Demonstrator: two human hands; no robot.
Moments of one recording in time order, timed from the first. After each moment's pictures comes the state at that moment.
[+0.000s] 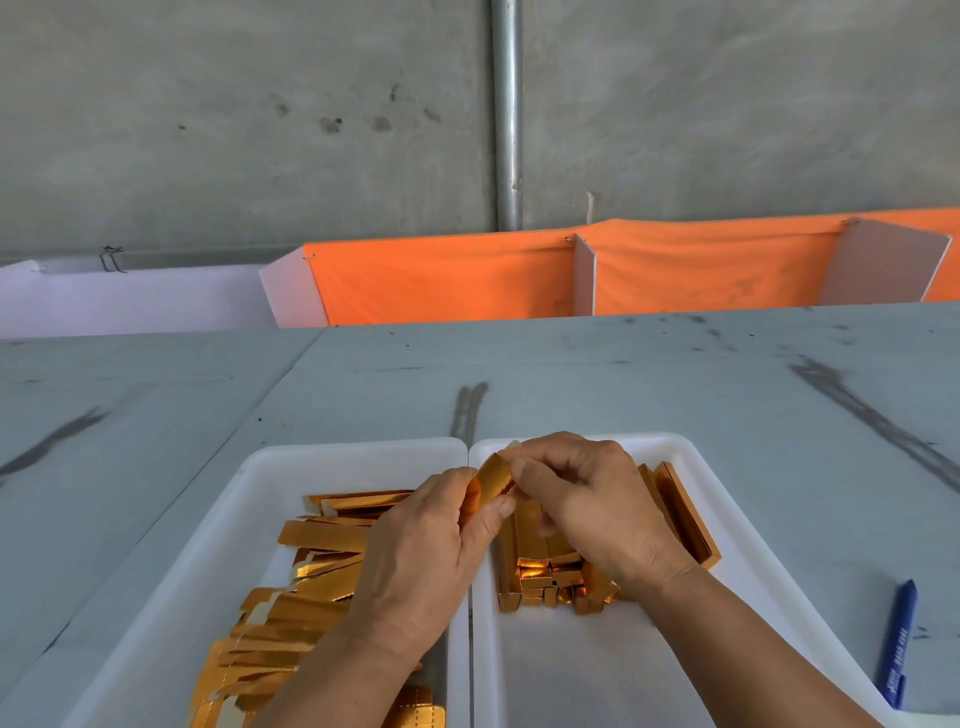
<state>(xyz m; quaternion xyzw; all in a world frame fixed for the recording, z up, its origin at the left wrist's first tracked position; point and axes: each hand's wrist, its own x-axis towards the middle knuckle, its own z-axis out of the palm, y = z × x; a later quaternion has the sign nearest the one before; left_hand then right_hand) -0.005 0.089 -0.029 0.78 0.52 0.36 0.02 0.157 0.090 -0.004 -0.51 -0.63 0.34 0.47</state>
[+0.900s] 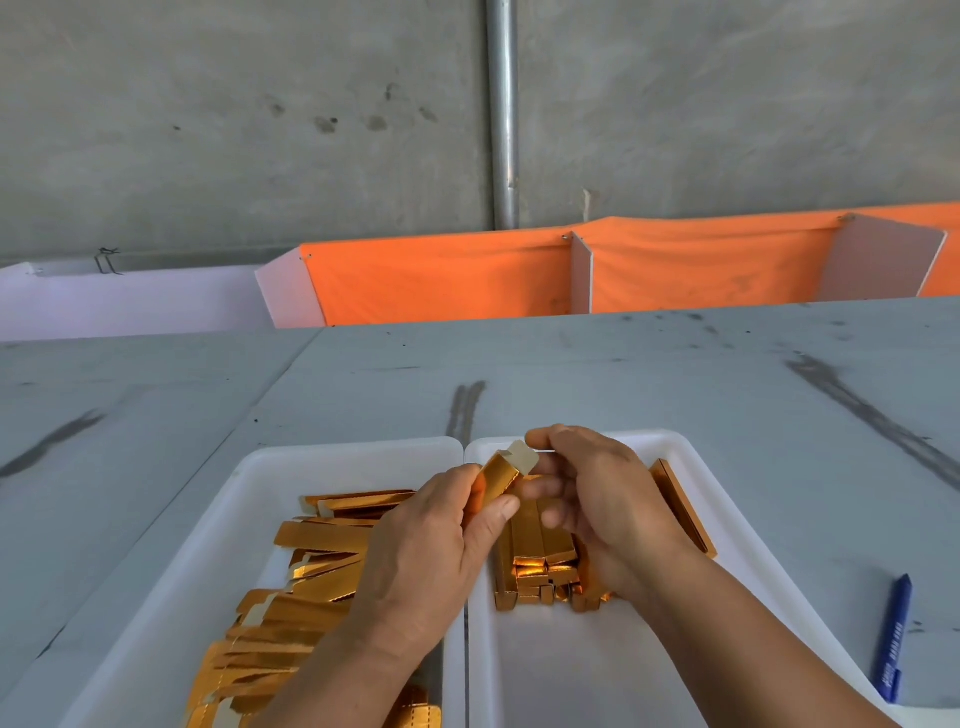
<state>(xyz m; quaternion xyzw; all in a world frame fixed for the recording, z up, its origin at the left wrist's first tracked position) 0.000 0.085 -0.027 0.78 0.52 0.35 0.01 0.158 0.096 0.003 -0.49 -0.38 0.57 0.54</state>
